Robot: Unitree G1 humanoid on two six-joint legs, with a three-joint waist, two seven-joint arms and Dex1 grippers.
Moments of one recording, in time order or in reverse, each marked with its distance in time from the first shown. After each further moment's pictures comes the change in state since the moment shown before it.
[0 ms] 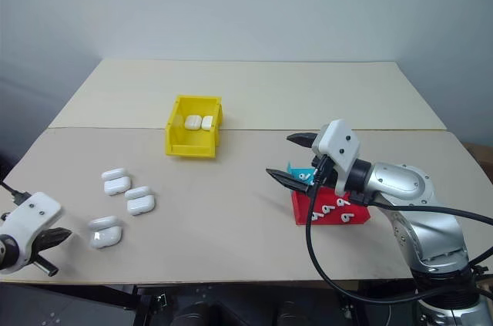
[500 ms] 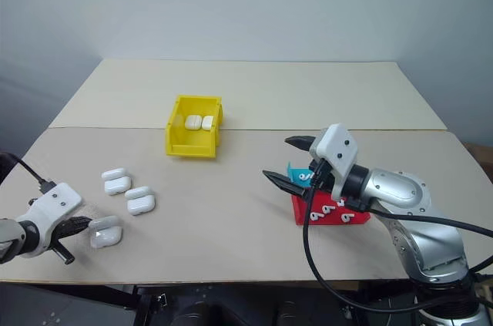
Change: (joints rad) left arm -0.161 -0.025 -0.133 0.047 0.096 -0.061 -0.113; right arm 0.041 0.016 -0.002 -0.072 0.033 0.035 -0.068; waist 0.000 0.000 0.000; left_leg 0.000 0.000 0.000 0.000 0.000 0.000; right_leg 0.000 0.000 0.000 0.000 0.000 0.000
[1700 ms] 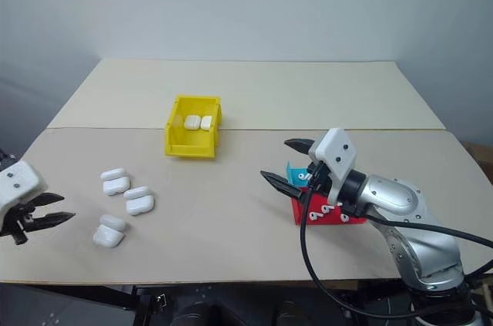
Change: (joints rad) left arm 0.054 0.084 0.331 0.015 0.026 -0.050 -0.444; right arm 0.031 0.030 0.006 -0.015 0.015 0.001 -0.057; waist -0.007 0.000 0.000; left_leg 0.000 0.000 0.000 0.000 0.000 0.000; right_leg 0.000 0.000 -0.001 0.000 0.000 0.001
